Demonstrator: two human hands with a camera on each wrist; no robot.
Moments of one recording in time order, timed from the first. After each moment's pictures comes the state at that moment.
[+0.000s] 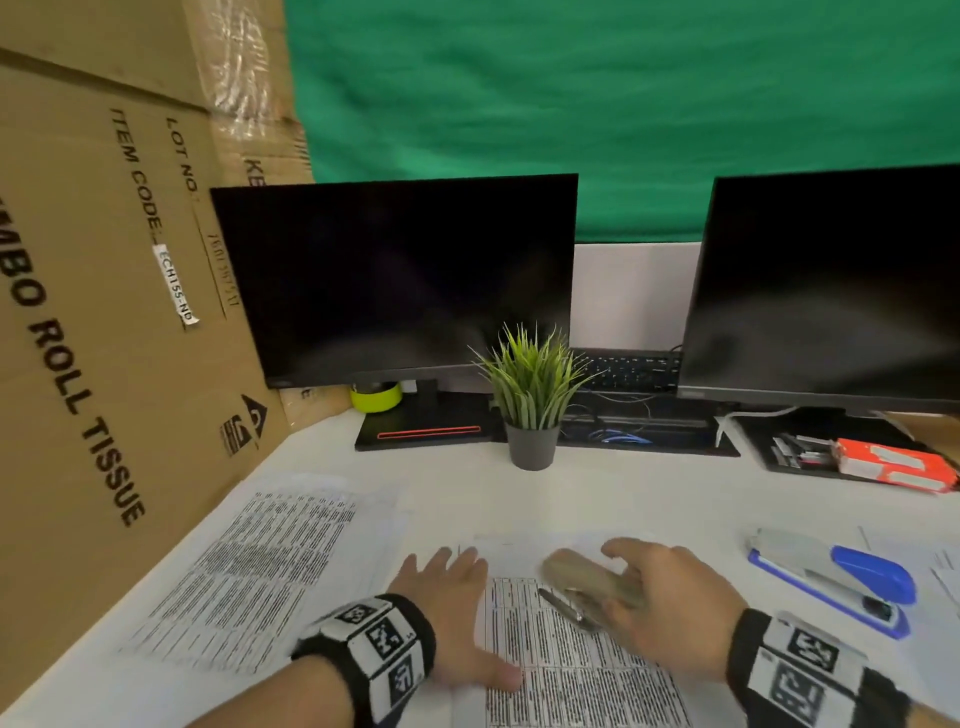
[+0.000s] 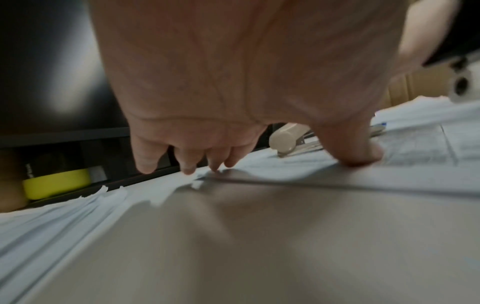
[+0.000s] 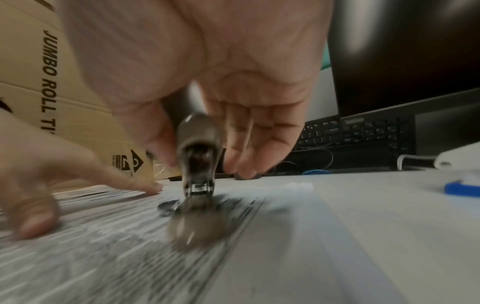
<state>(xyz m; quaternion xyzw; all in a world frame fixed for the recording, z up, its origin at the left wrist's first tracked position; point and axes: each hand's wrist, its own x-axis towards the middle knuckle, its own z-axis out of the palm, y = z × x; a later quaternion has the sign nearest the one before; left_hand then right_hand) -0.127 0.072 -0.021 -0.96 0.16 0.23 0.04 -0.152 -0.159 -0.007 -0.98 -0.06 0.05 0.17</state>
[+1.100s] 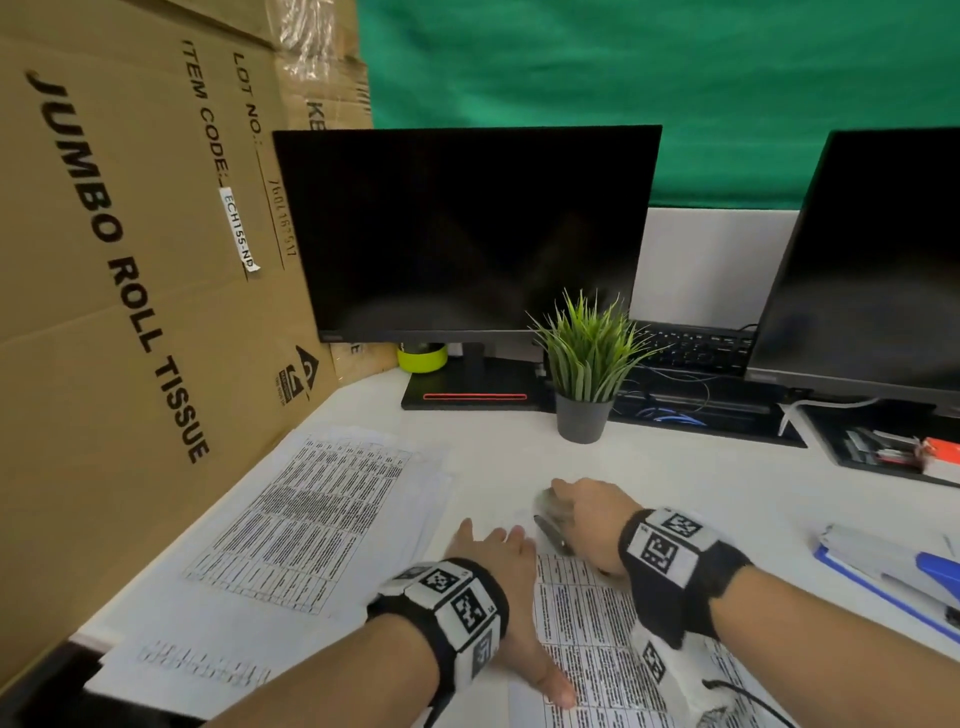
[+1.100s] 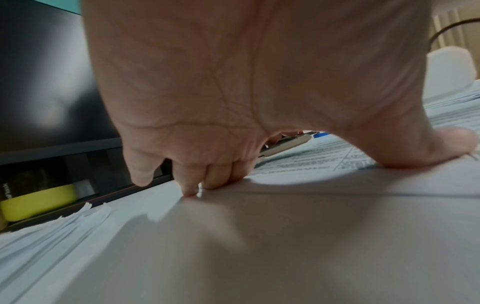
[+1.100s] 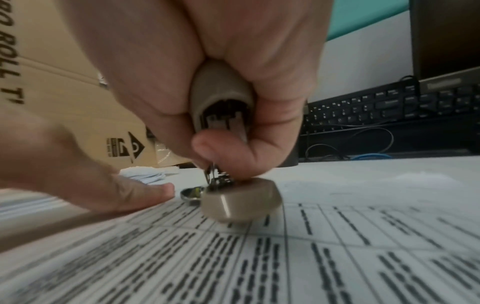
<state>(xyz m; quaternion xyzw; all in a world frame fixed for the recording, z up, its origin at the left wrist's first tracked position) -0.122 0.068 -0.035 -0.95 0.19 0.23 0.10 -0.082 -0.067 -0.004 -0.98 -0.14 0.11 0.06</state>
